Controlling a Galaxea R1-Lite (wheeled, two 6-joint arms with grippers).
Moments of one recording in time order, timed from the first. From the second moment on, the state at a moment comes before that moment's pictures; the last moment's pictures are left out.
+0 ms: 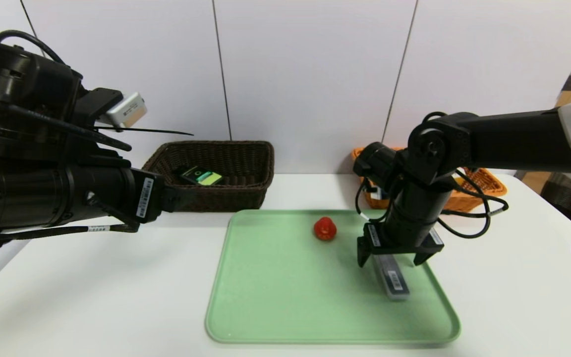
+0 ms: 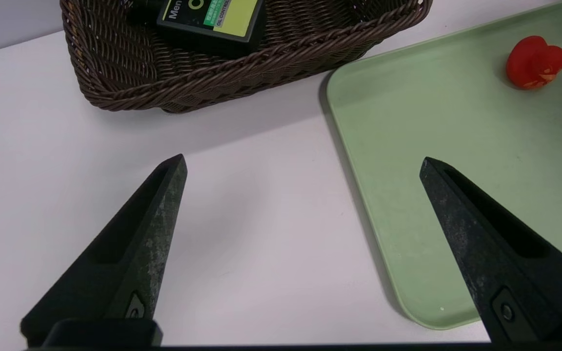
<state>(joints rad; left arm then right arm) -0.50 1.40 -1.13 0.24 0.25 -0.06 0.50 2.12 -1.73 1.03 -0.08 0.43</state>
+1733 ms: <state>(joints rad) -0.45 1.40 -1.17 0.24 0.23 -0.06 0.50 2.14 -1.73 1.03 -0.08 0.49</state>
